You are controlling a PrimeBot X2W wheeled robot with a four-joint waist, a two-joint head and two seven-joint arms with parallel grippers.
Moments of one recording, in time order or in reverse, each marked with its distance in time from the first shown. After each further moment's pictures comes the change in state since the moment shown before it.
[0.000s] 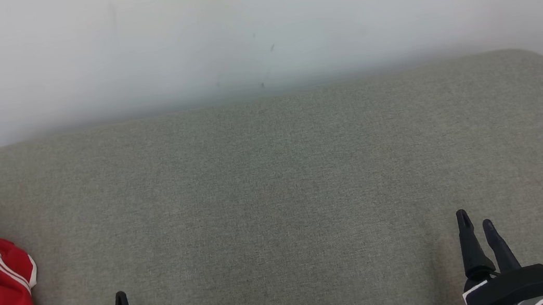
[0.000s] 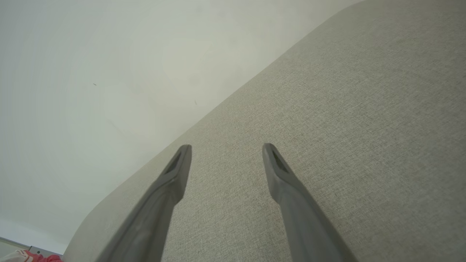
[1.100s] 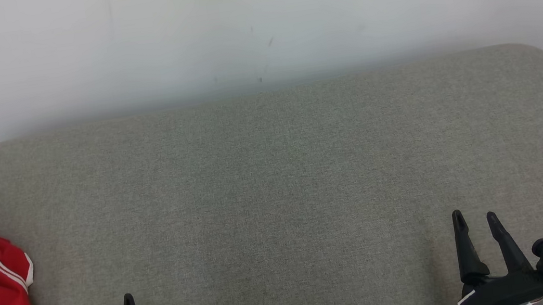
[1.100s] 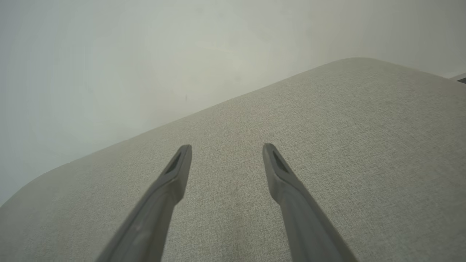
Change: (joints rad) left arm 0.017 0.000 0.003 -0.003 0.331 0.000 -0.086; right arm 0.002 0.002 -0.014 0.010 -0.336 0.001 -0.084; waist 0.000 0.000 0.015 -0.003
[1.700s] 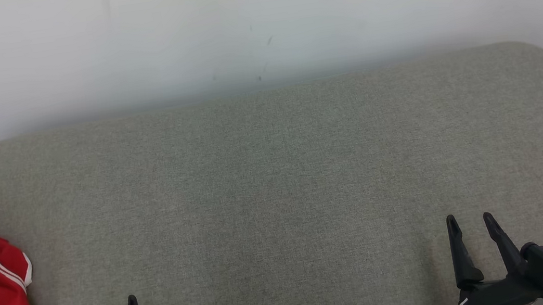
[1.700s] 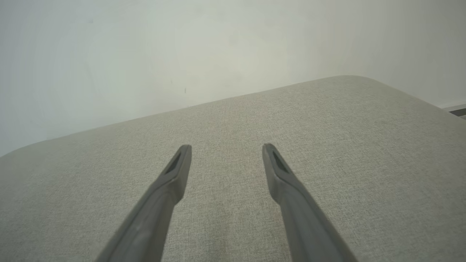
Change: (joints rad) left arm 0.007 0.001 0.005 0.000 0.142 0.000 -0.036; right arm 0.001 0.000 0.002 0.021 -0.152 0.000 -0.037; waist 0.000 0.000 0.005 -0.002
